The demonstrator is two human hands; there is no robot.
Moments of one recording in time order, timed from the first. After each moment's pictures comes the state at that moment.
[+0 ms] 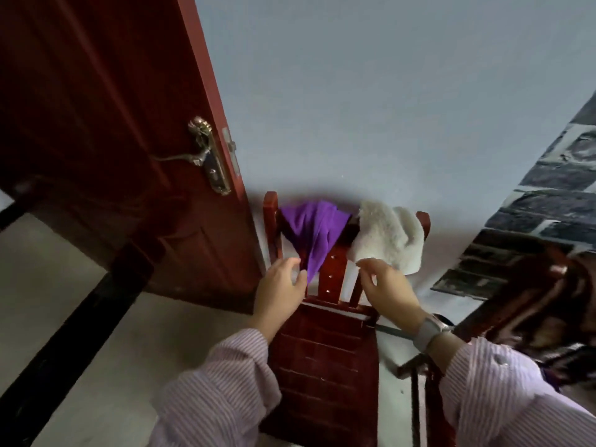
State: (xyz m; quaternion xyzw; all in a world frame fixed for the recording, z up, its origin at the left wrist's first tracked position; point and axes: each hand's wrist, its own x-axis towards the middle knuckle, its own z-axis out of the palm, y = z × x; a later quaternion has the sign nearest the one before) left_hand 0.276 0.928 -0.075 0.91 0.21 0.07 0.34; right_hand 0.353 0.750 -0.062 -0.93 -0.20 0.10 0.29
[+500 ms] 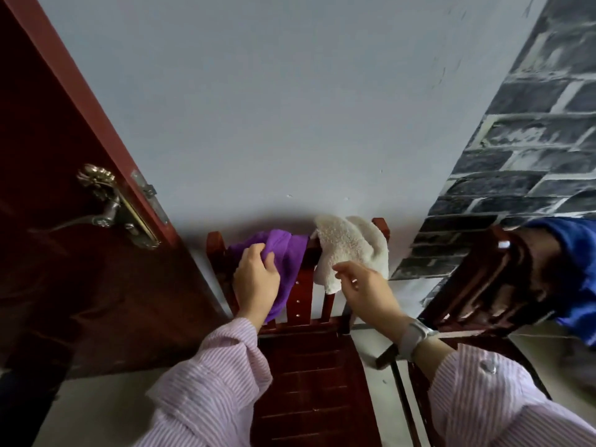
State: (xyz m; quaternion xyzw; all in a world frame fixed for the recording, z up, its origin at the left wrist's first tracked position) left_hand 0.390 0.954 -0.091 0.89 0.18 0.20 0.36; right_hand 0.381 0.765 -0.069 -0.92 -0.12 0.02 0.37
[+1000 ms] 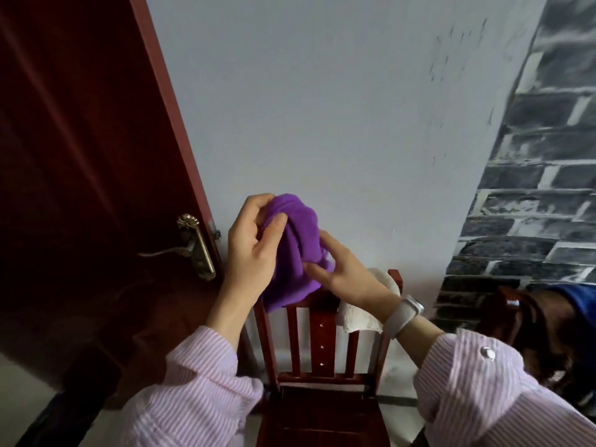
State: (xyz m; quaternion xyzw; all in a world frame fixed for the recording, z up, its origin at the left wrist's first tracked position) left_hand 0.298 0.944 0.125 0.72 -0.09 0.37 0.58; right_hand 0.360 0.812 0.080 -0.76 -0.37 0.02 0.53
